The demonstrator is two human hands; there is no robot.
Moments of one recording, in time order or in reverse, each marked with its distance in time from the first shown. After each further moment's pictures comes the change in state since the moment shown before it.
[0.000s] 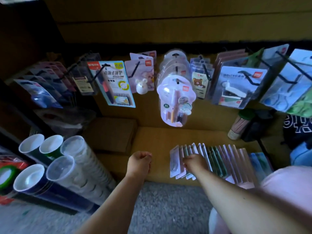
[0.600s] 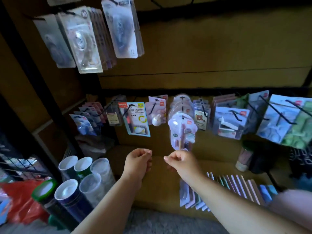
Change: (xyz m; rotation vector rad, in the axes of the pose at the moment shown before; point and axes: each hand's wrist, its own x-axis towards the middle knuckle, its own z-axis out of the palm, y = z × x) left_hand -0.069 0.096 -0.049 -0.190 0.010 0.275; right_hand -0.134 -0.103 -0.021 0.262 -0.060 -0.668
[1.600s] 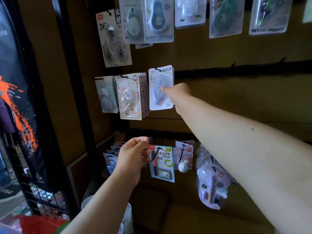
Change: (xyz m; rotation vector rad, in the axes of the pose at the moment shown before) left_hand 0.008 0.160 -0.066 -0.299 0.010 0.328; right_hand 0.128 -0.316 0.014 0.125 0.235 -0.249
